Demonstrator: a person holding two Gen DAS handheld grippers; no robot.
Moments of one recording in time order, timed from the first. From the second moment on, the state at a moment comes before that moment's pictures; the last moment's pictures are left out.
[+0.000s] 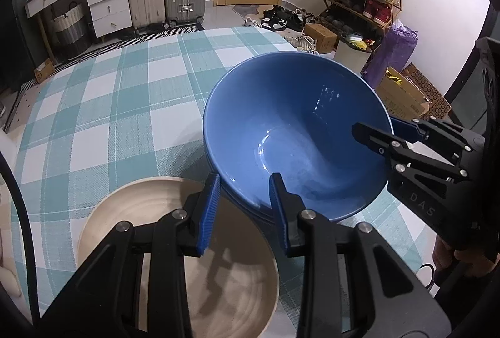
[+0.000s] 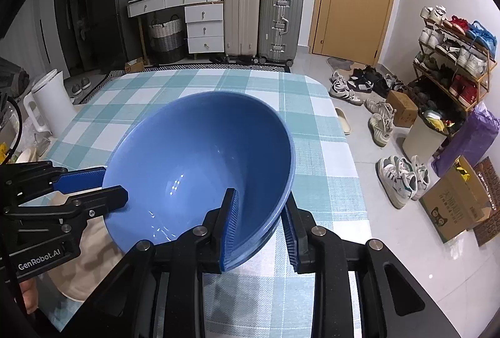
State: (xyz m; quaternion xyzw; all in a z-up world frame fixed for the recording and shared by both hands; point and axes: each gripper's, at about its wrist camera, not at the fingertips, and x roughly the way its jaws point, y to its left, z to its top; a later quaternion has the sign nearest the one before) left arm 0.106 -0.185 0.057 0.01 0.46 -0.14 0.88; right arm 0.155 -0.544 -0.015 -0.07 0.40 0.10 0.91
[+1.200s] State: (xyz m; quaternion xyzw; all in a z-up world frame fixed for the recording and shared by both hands) left arm 0.122 -0.153 0.057 -0.02 0.45 -0.14 0.88; right arm 0.153 -0.568 -0.018 0.00 0.39 0.10 0.92
